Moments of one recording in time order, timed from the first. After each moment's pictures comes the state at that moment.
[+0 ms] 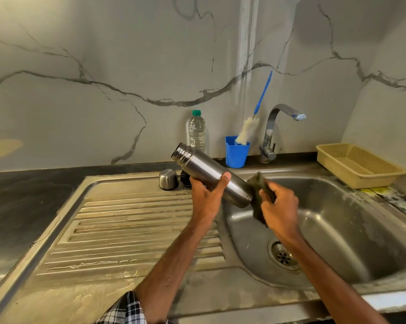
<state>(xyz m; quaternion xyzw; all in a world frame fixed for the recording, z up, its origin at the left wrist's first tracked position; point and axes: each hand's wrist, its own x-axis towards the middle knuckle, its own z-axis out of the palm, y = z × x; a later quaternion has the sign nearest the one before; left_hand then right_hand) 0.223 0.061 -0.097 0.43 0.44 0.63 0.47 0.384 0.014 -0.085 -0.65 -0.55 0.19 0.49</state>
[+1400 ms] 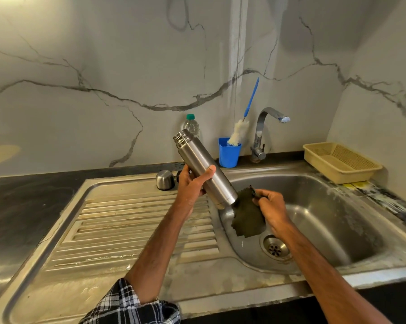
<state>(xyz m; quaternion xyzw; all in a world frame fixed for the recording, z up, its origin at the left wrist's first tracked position) 0.186 0.055 -0.063 0.48 0.44 0.57 0.49 0.404 0.036 -0.111 -0.63 -0.44 0.40 0.50</state>
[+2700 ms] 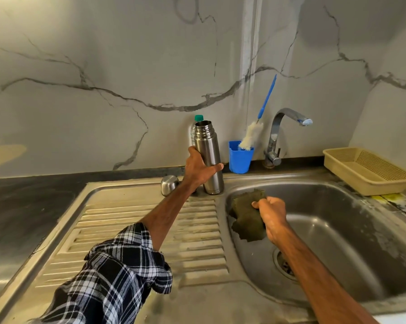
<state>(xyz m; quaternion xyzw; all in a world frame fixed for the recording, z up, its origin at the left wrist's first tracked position) 0.185 0.174 -0.050 0.62 0.59 0.45 0.26 0.380 0.081 -0.119 -0.64 -0.32 0.44 0.54</state>
